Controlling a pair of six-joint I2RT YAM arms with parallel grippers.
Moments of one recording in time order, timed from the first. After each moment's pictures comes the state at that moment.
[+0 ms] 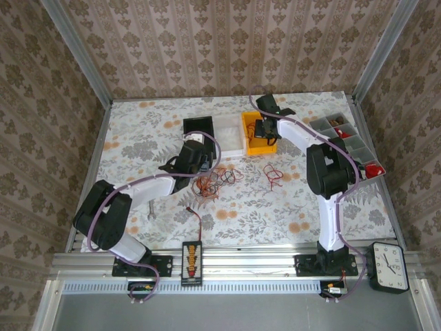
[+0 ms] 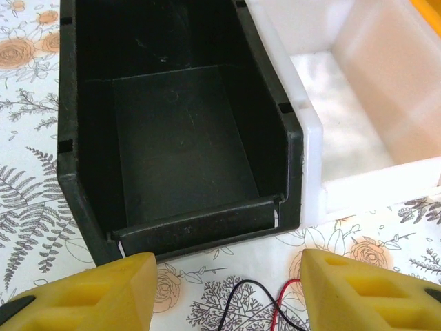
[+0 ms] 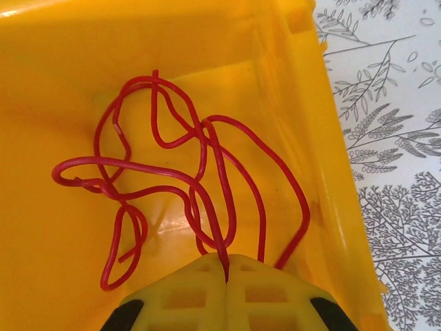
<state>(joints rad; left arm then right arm) -0.65 1.55 0.82 0.05 -0.29 -0.36 0.31 2.15 1.74 -0.65 0.15 0.43</state>
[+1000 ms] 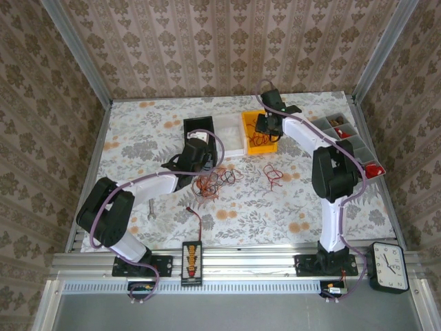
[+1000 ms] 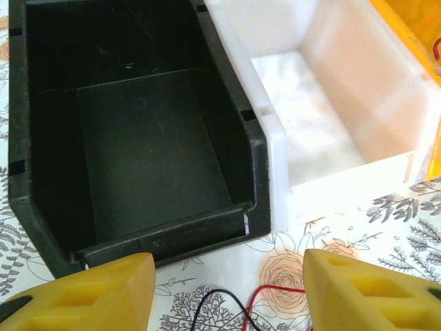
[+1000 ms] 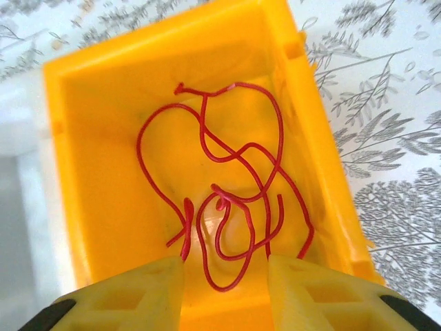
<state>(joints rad) -0.67 1.57 0.87 0.06 -0.24 -0.34 0.29 2.04 1.70 -0.63 0.08 0.49</state>
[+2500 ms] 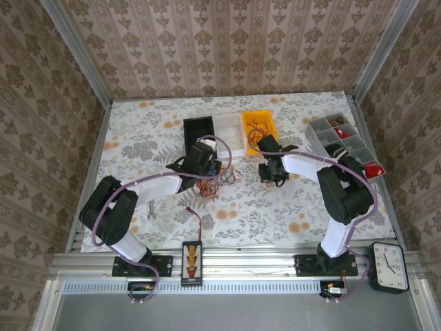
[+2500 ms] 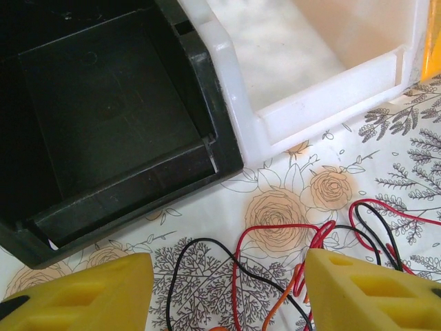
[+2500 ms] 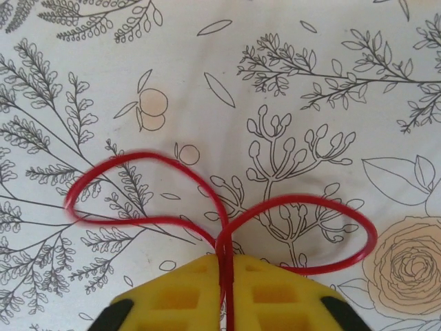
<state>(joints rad) -0.71 1.60 0.87 -0.05 -0.21 -0.23 0.43 1.80 1.08 -0.57 0.10 0.40</state>
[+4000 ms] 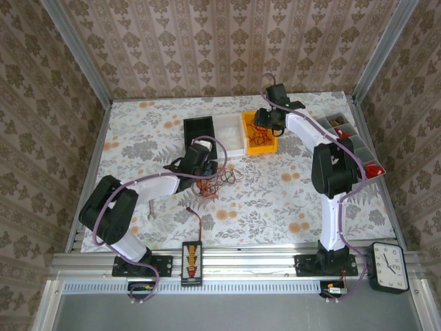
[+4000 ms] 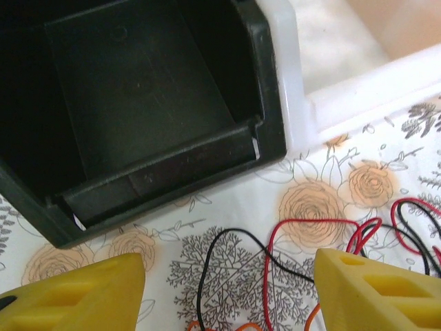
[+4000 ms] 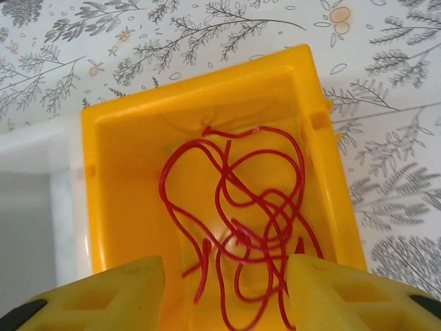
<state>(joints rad) -0.67 1.60 0.83 -0.03 -0.21 -0.26 0.25 2.08 1.77 -0.61 -0.02 0.41</state>
